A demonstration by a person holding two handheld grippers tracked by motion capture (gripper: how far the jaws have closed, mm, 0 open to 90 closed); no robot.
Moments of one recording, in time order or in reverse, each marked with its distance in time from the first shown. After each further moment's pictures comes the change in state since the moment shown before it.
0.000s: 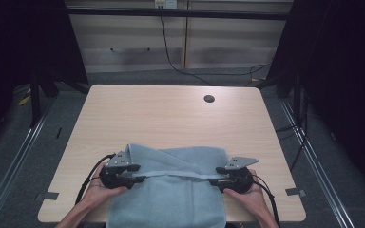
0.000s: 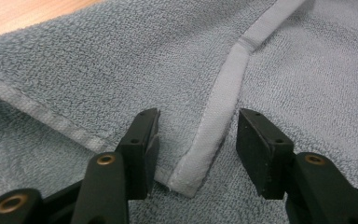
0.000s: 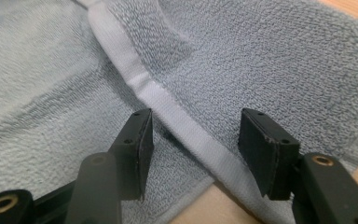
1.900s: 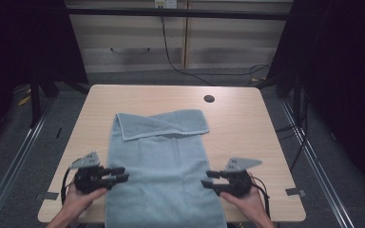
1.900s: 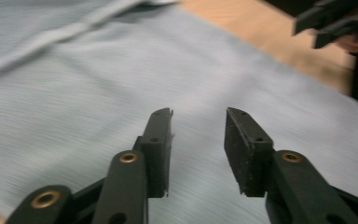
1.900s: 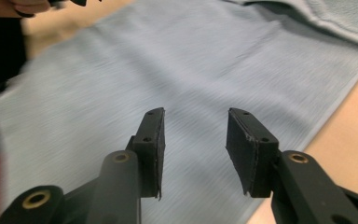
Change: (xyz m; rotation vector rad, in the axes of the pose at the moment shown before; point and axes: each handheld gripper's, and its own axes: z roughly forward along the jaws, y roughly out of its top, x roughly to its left) left arm 0.014 -0.007 -0.060 -0.153 -0.020 -0.215; right arm 0.032 0.030 -0.023 -0.098 0.131 0.016
